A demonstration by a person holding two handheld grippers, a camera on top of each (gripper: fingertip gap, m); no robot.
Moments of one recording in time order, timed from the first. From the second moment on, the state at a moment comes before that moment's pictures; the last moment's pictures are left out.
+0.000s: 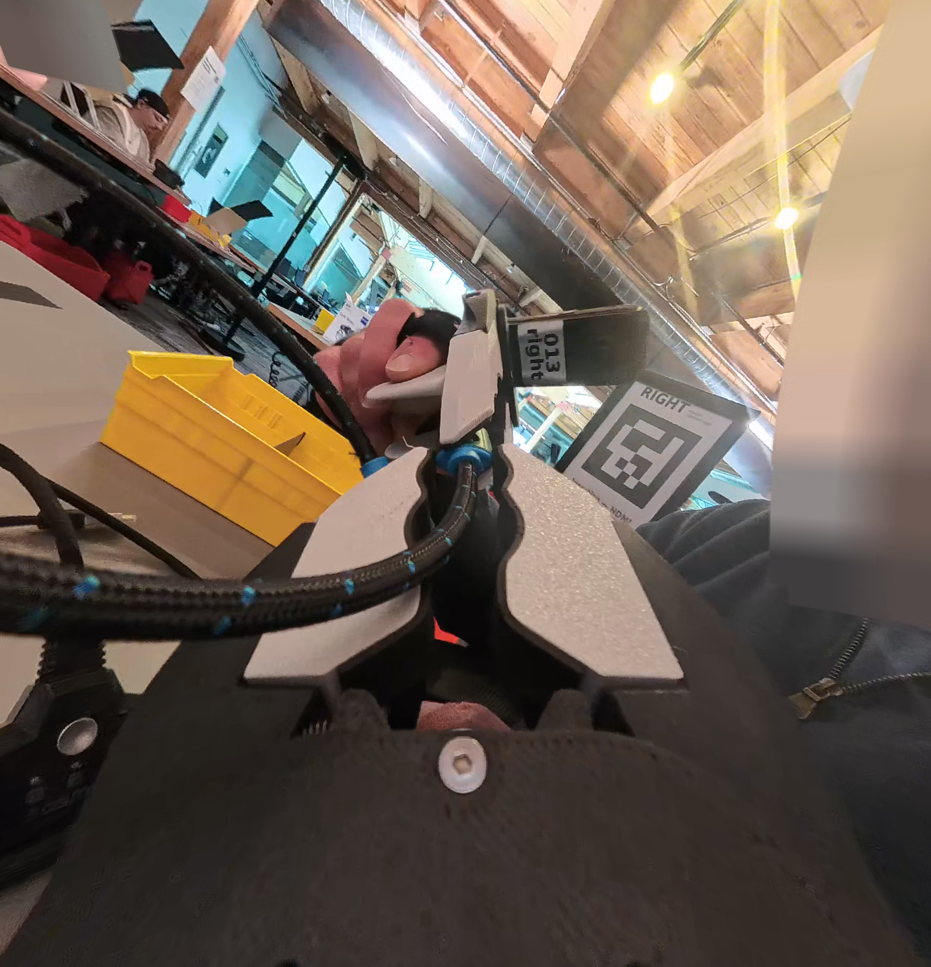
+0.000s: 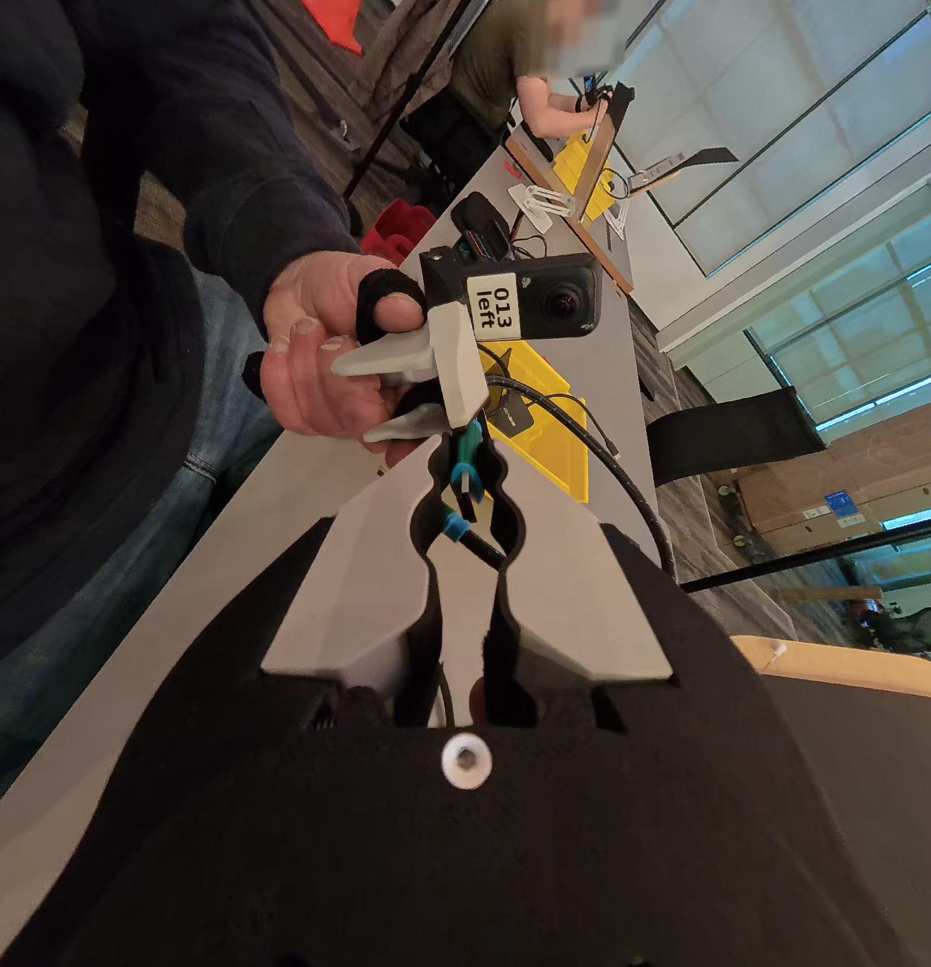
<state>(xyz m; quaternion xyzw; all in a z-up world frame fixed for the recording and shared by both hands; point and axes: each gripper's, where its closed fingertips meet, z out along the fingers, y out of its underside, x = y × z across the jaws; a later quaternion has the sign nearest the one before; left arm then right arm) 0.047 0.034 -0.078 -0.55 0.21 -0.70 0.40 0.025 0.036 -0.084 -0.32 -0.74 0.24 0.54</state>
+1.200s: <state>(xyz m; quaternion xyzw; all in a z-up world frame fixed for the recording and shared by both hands) -0.006 0.052 -0.130 -0.61 0.40 -0.26 0.64 0.075 0.078 -0.226 -0.46 -0.86 0.08 0.21</state>
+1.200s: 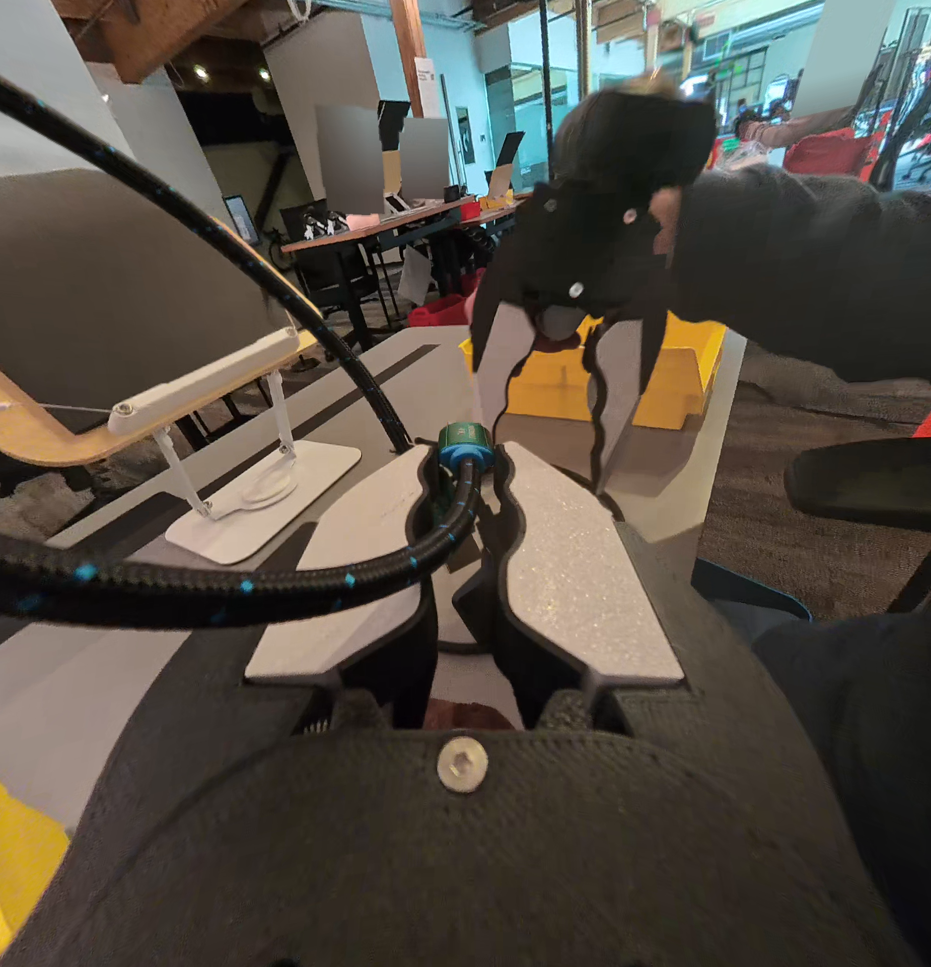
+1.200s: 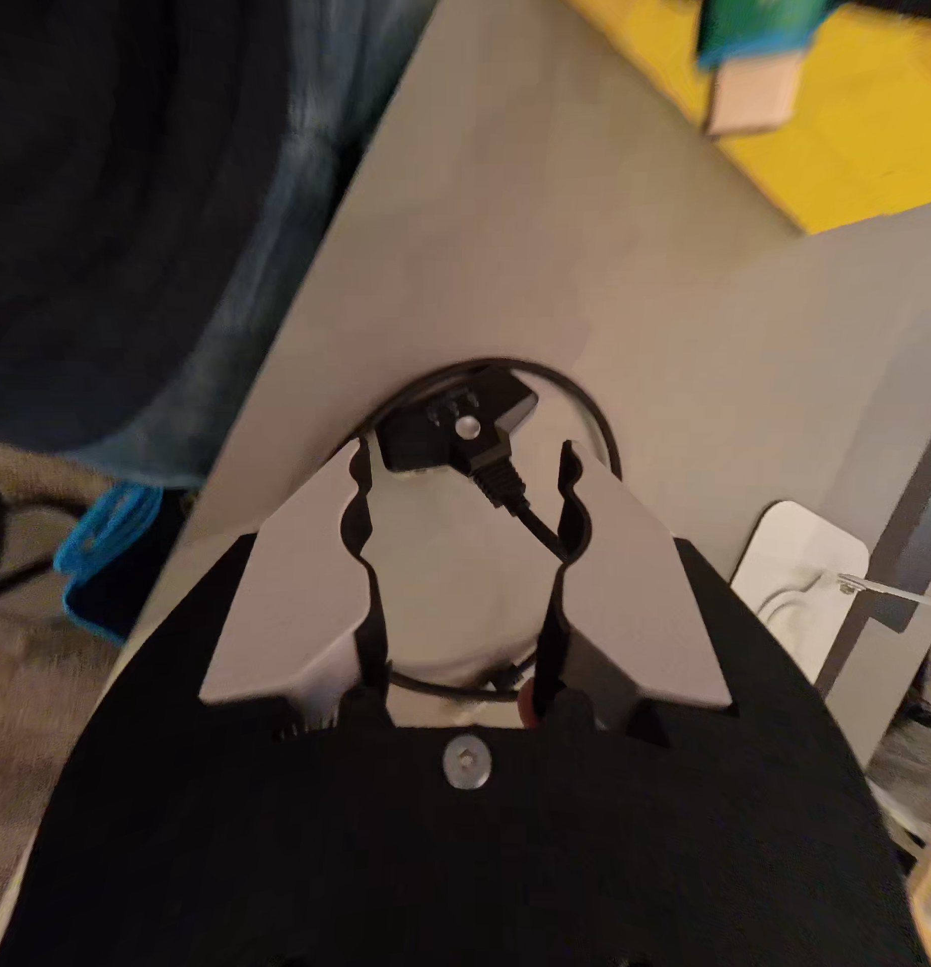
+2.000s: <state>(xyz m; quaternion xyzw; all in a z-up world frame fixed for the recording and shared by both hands) -0.020 0.069 -0.151 -0.63 0.39 -0.24 0.63 0.064 0.122 -0.279 -0.49 -0.83 0.18 0.17</state>
